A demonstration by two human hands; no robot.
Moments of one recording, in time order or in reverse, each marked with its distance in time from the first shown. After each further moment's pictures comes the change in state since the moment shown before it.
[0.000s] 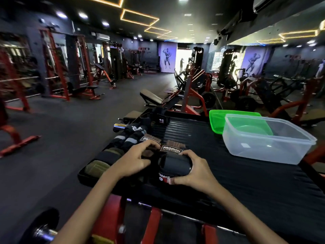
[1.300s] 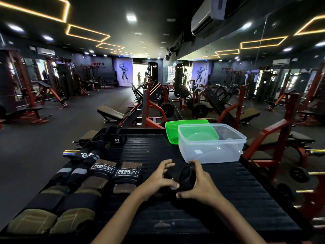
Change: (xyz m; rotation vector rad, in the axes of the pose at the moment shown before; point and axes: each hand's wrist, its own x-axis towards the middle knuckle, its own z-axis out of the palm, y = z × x) left_hand 0.096 0.021 0.146 -0.373 -0.359 -0.110; right_hand -0.032 0.067 -0.094 -0.114 0.197 0.262
